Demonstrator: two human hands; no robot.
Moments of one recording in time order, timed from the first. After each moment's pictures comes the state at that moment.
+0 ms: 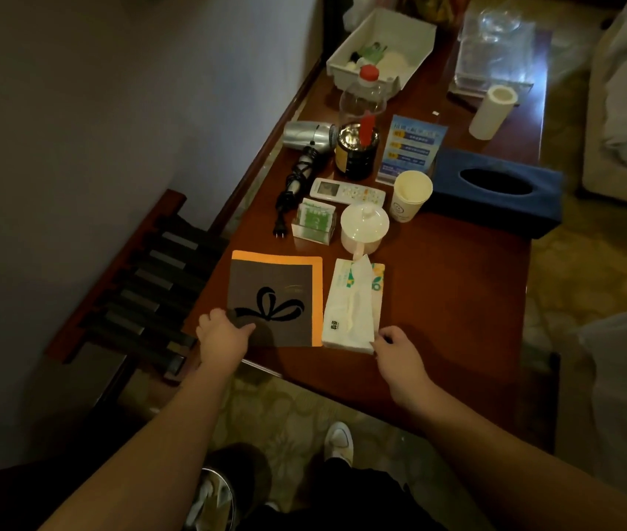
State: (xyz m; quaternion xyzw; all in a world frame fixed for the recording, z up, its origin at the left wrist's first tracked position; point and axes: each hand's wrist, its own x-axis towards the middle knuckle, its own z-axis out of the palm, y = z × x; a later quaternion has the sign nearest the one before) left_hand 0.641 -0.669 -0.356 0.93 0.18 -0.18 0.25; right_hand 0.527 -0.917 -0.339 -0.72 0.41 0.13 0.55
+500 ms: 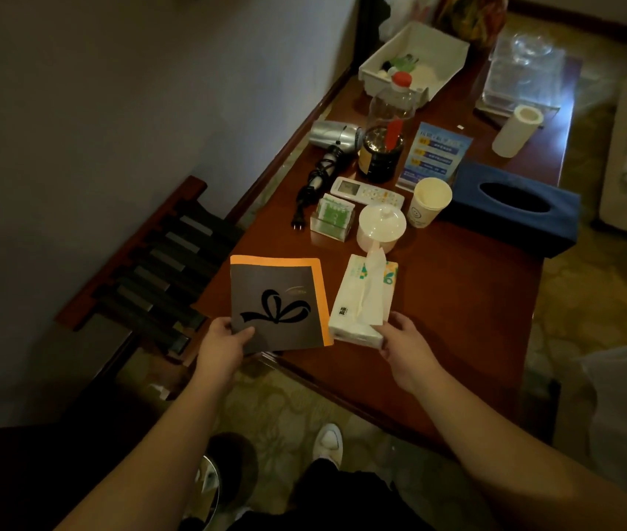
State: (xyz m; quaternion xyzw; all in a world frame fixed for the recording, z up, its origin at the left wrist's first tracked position) left_hand 0.585 -0.649 -0.349 0.71 0.31 -0.18 0.61; right_hand 0.538 -0.927 -0.335 -0.54 0.42 0.15 0.71
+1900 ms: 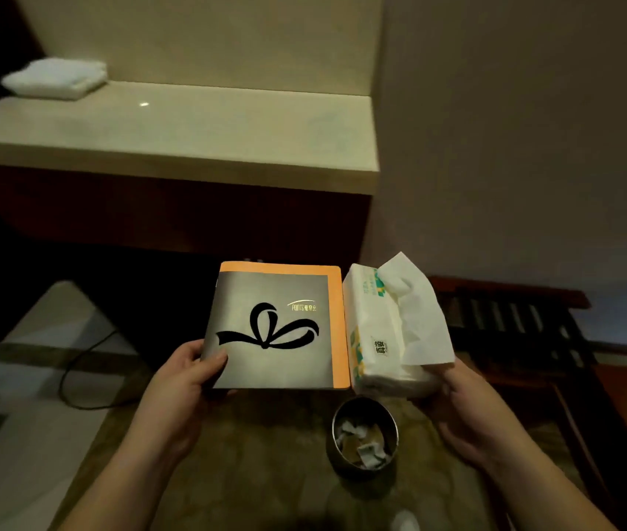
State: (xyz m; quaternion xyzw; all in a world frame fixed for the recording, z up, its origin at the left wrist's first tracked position) left_hand -0.029 -0.326 -0.156 0.45 0.45 0.34 0.70; right_hand 0.231 -0.504 -0.143 -0.54 -0.11 0.51 0.66
